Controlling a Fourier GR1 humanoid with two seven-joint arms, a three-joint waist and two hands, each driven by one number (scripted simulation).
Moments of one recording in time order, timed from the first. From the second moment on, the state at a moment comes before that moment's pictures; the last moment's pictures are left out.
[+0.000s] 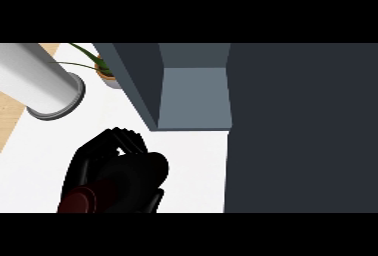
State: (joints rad) left arm 0.02 0.00 -0.29 -1.94 0.08 0.17 -0.03; right arm -0.08 -0.15 -0.05 -2.40 -0.28 0.16 0.58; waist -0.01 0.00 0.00
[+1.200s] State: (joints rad) left arm -0.51 0.00 -0.55 -1.65 0.07 0.75 0.11; right arm -0.07 -0.15 -0.08 -2.40 -0.30 0.19 0.59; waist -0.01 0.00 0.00
